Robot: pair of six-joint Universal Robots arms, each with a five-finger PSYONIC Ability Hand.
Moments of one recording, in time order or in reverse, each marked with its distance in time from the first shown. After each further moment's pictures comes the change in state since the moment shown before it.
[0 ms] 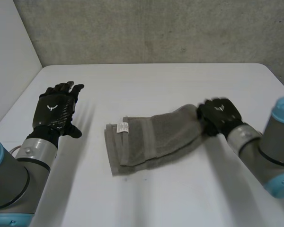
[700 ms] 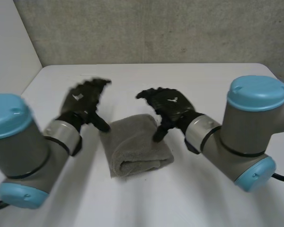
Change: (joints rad) left arm -0.149 -0.125 0.341 -0.350 -0.016 -0.214; right arm 0.265 0.040 -0.271 0.220 -0.032 0.289; left_hand 0.000 0.000 -0.001 0.000 0.000; right_hand -1.124 -0.921 -0.968 -0.956 -0.899
